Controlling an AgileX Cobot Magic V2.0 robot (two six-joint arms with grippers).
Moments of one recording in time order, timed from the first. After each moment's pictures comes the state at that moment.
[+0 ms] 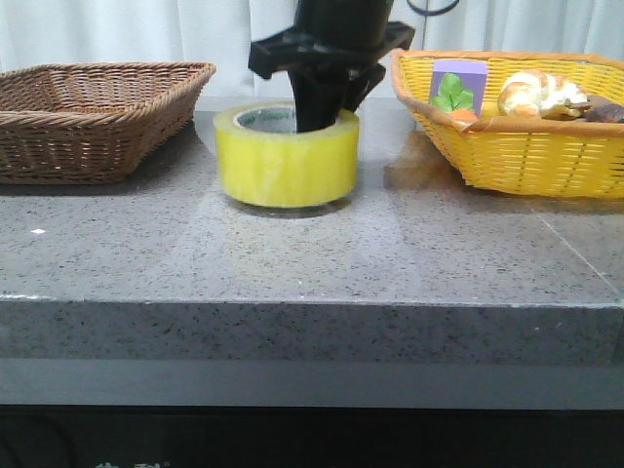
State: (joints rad) left arm -0.80 0.74 -0.89 0.01 0.56 0.01; right arm 0.53 2.05 -1.93 0.02 1.08 -0.17
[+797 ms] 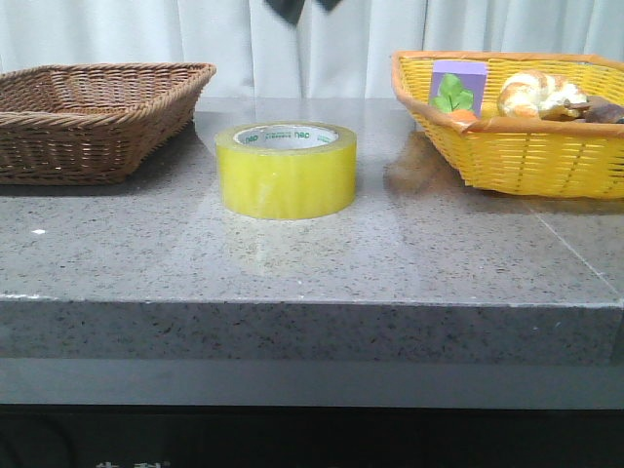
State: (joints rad) left arm -0.80 0.74 -0.89 0.01 0.56 0.01; right arm 0.53 1.76 -1.84 0.13 0.97 -0.17
